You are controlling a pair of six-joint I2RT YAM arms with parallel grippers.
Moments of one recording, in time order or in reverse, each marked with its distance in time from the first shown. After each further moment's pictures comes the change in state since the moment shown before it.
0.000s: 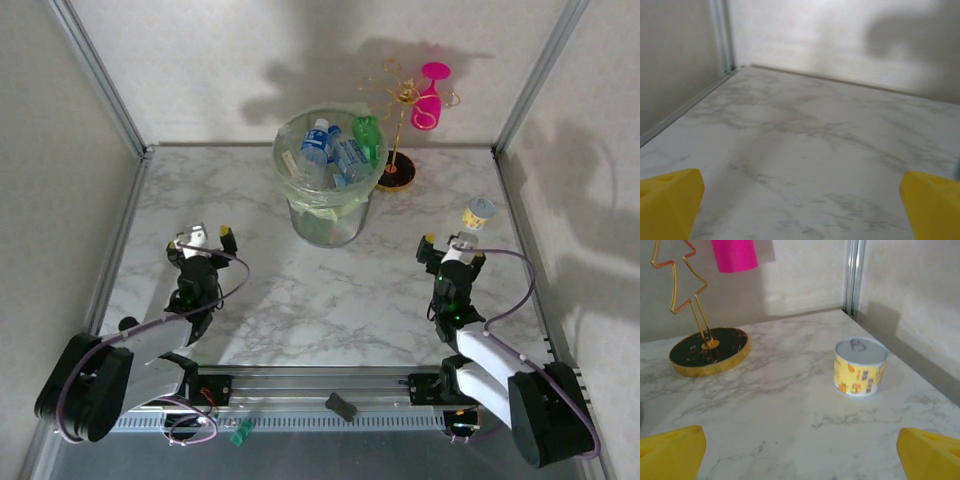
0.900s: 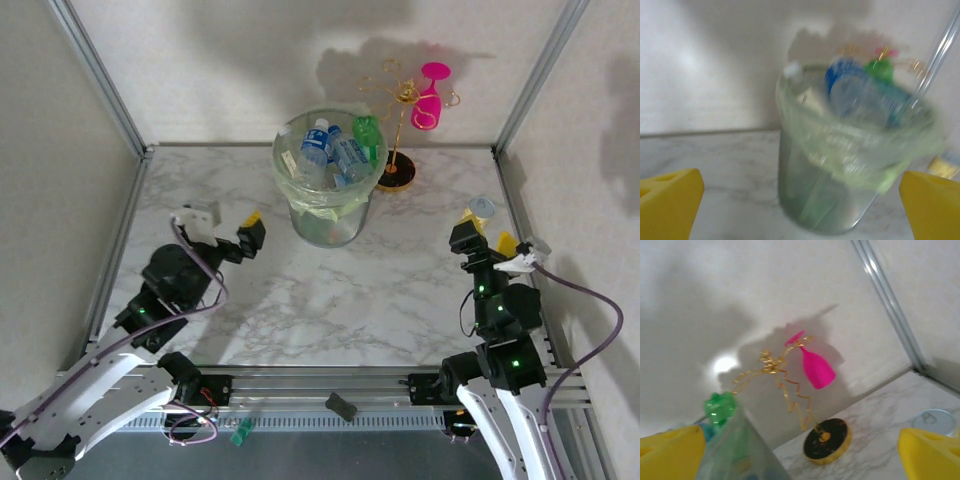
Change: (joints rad) left arm -0.359 -0.436 0.484 -0.804 0.230 0.011; right arm 0.001 -0.688 0.380 -0.763 -0.115 0.369
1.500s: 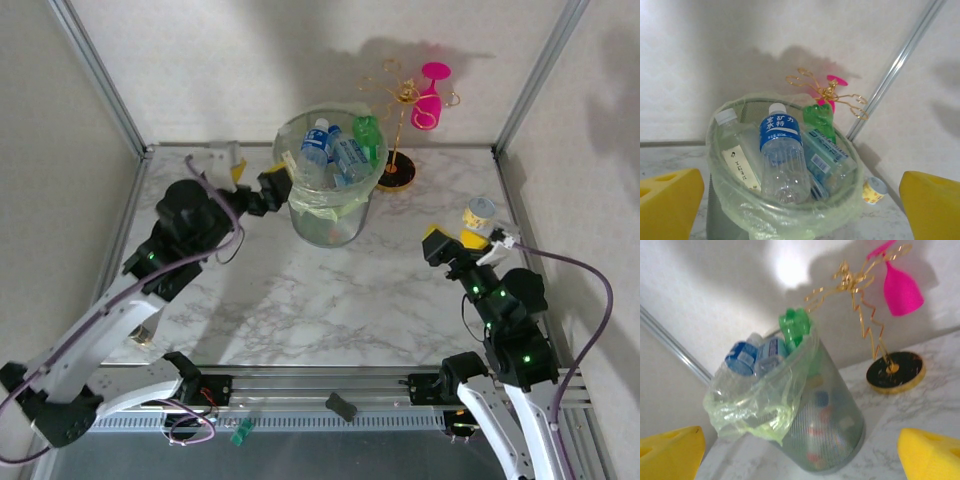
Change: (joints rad) left arm -0.002 0.294 0.489 -0.157 0.156 -0.214; right arm 0.000 0.068 0.194 -0.260 -0.456 0.050
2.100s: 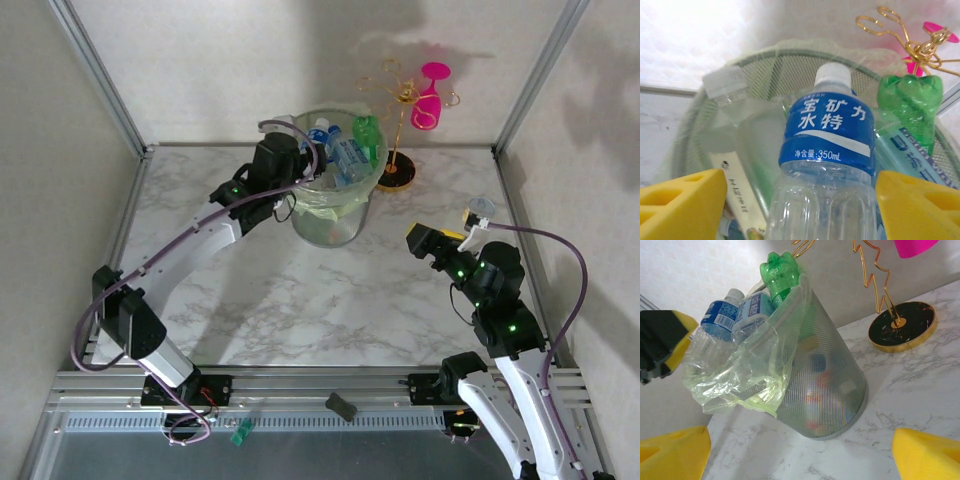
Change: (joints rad) left arm 0.000 0.596 0.409 -0.164 -0.194 -0.100; right arm 0.000 0.184 0.000 -0.014 -0.109 0.039
